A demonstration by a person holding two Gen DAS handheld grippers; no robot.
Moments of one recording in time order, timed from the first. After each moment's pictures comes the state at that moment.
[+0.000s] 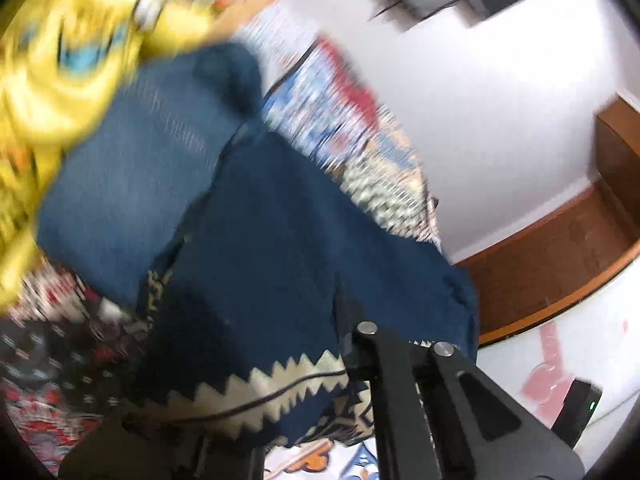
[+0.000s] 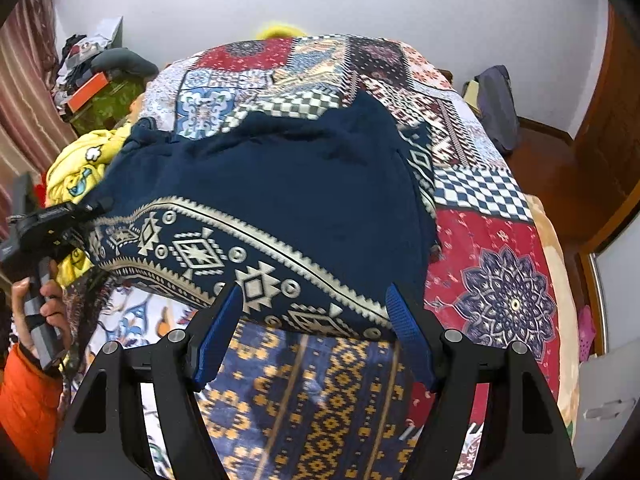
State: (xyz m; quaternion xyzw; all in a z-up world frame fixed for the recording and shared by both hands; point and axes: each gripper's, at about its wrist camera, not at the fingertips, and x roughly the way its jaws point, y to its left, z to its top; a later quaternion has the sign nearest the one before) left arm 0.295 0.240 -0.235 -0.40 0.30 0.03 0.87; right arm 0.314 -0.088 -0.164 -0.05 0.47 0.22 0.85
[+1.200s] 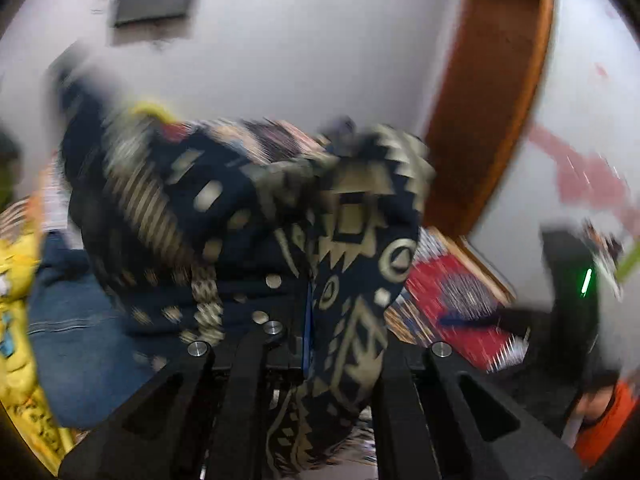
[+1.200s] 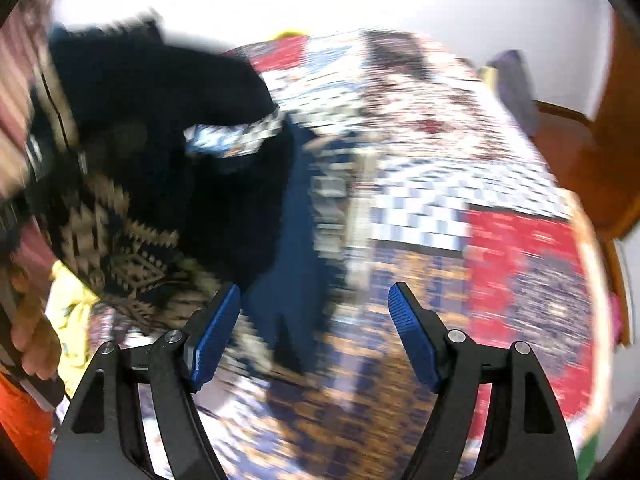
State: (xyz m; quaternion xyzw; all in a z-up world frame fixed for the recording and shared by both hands) left arm 0.360 0.040 -0.151 -0.04 0.35 -0.14 0.92; right arm 0.334 -0.099 -0.170 0.00 0.48 0.23 0.85
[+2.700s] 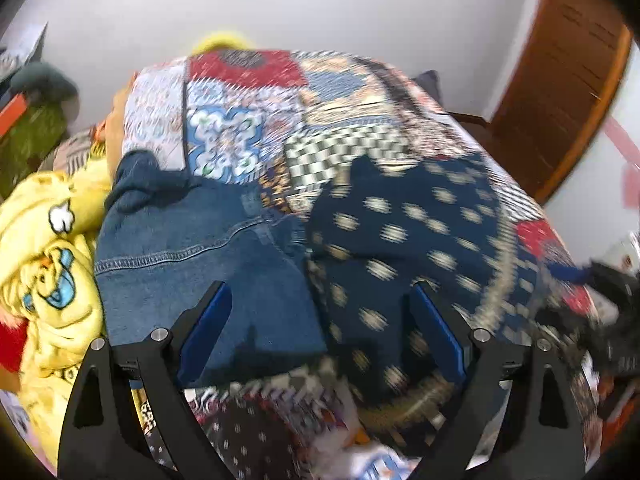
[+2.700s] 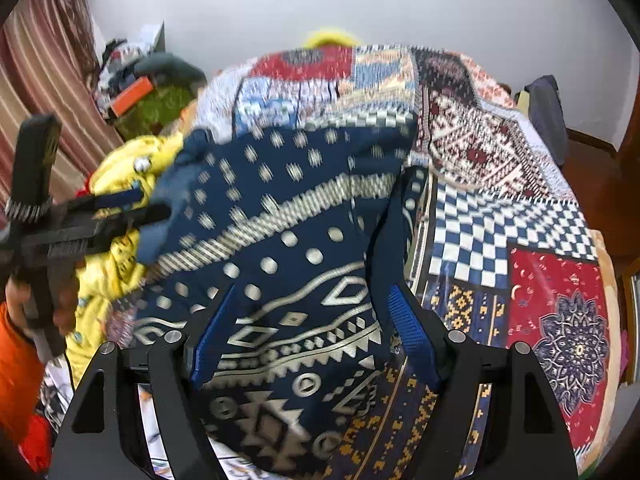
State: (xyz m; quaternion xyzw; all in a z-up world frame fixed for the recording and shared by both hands) left arm 0.381 0.183 -0.196 -0.07 0.45 0.00 0.89; right arm 0.343 -0.045 -0.175 -0.03 0.46 0.30 0.83
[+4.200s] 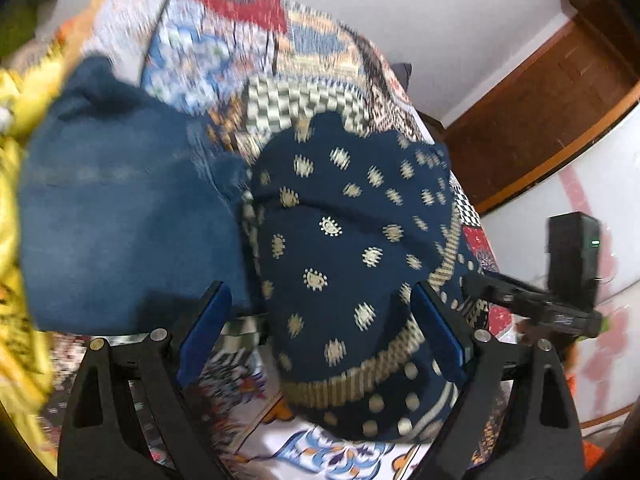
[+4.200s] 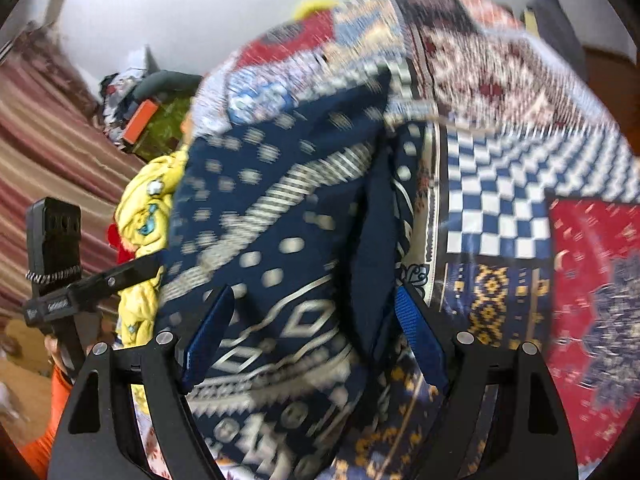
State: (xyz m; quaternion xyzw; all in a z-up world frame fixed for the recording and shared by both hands) left arm 0.378 0.194 -0.222 -0.24 0.50 -0.10 0.83; right arm 0.388 -0.066 -0.205 0.11 0.54 0.33 0.76
